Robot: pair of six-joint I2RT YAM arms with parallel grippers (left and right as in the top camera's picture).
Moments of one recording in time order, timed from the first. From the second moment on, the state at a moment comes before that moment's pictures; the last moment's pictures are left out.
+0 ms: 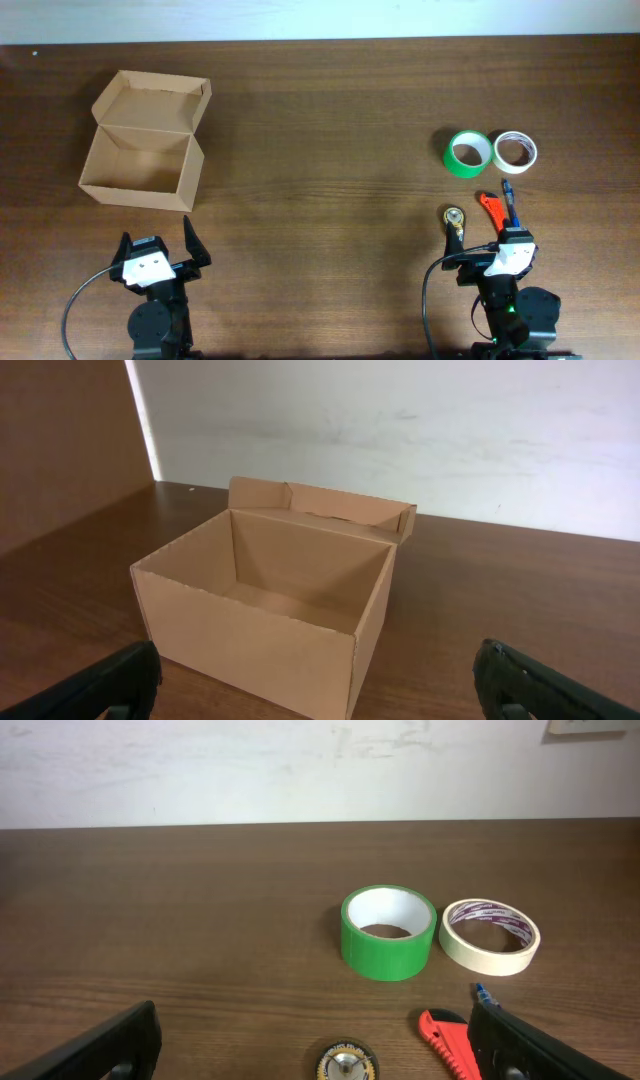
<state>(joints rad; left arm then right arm) 0.04 0.01 0.02 -0.08 -0.24 -0.05 -0.08 0.01 0.09 -0.27 -0.14 0.02</state>
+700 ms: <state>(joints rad) 0.04 0.38 0.63 -0.45 -0.19 -0.21 -0.08 0.06 0.17 -0.29 -0.21 0.11</state>
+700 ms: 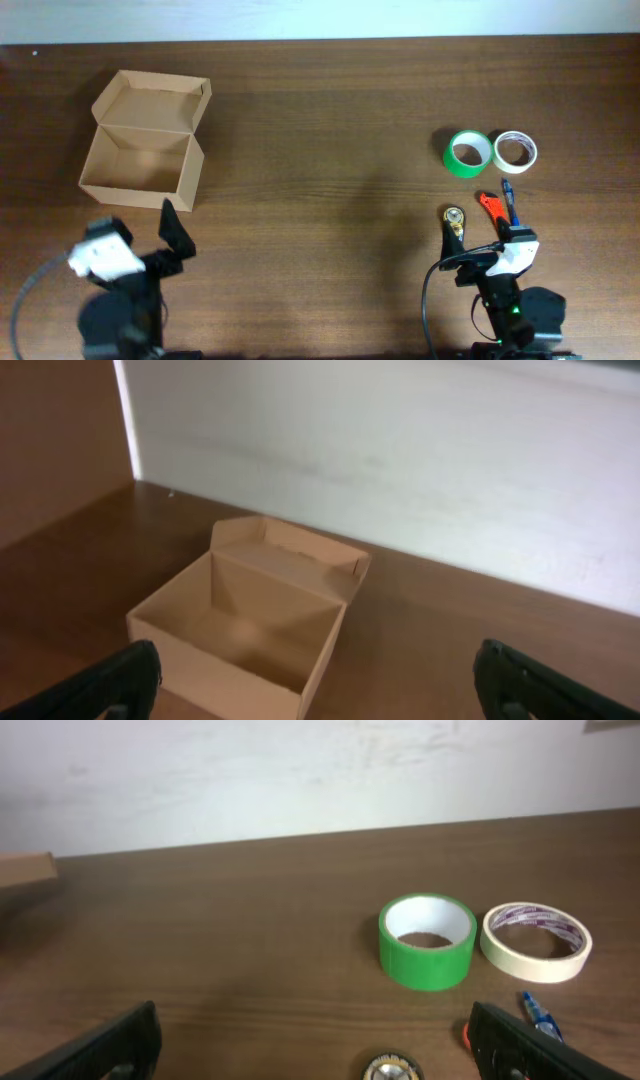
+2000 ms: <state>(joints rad) 0.04 1.52 1.44 -0.82 -0.15 0.04 -0.57 1.37 1.27 -0.75 -0.15 -0.12</state>
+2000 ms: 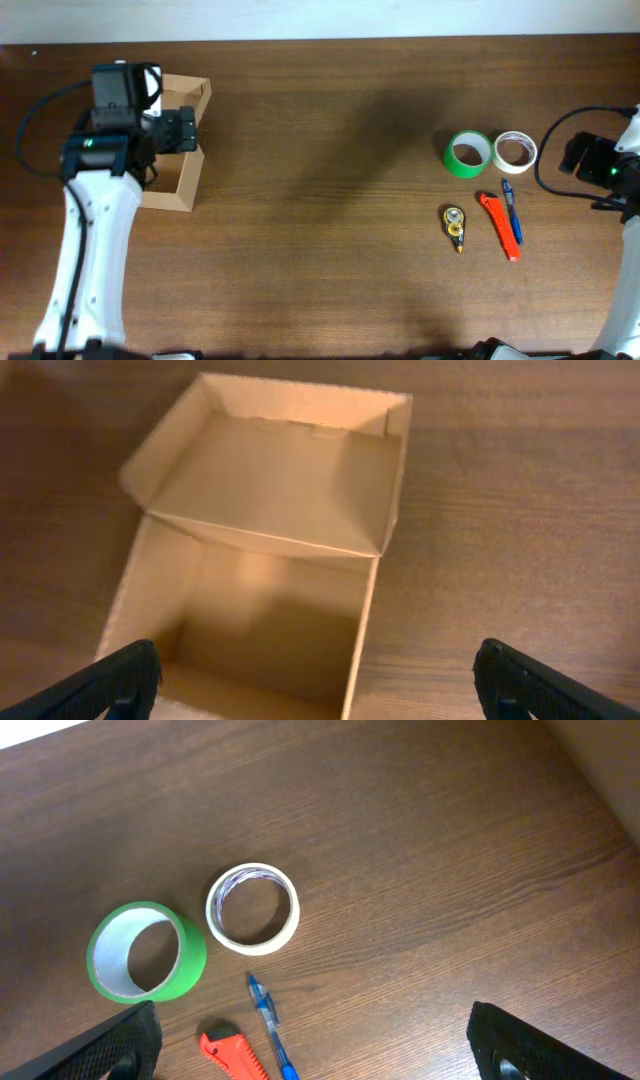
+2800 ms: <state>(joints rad) 0.04 1.70 1.44 -1.10 -0.07 0.09 -0.57 1.37 1.27 -0.75 -0.16 -0.12</state>
